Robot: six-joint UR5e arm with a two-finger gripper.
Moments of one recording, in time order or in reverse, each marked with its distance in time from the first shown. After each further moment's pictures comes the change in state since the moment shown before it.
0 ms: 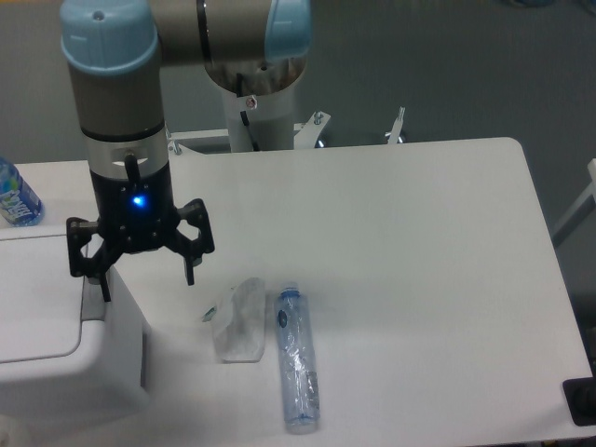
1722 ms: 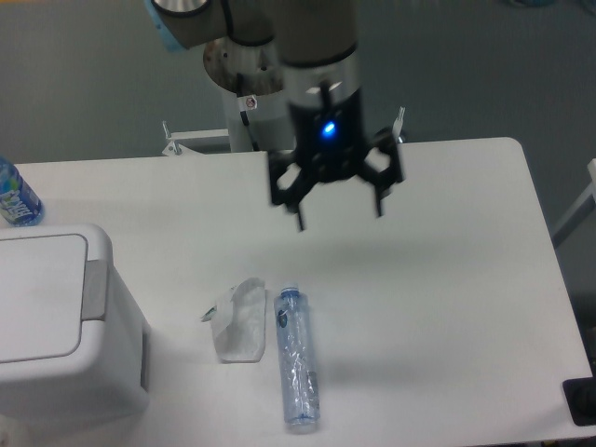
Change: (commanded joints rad) arm 0.215 0.068 -0.034 -0.052 0.071 0.329
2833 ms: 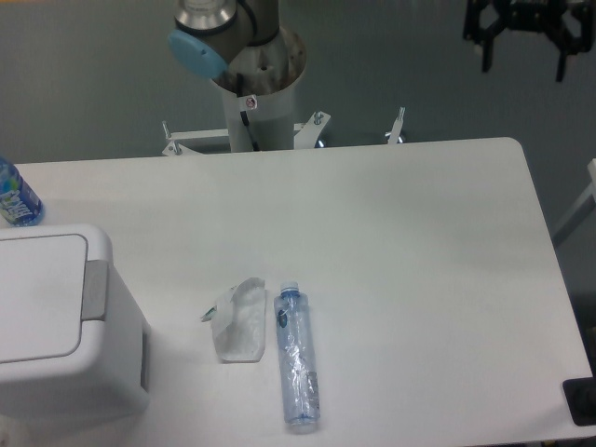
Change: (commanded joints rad) arm 0.533 0.210 -0.090 -0.198 0.016 1.131
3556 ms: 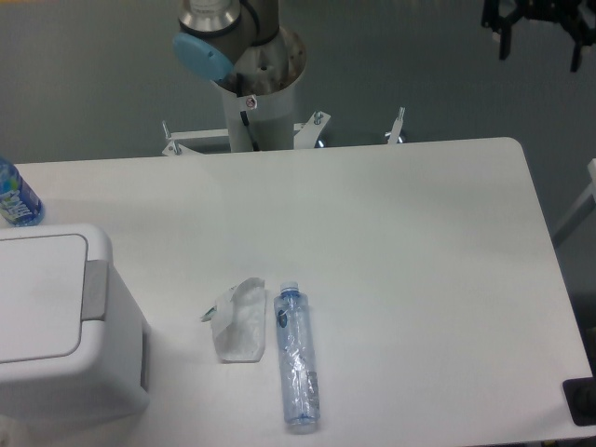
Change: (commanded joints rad) arm 0.230 -0.003 0.021 -0.054 -0.179 0.429
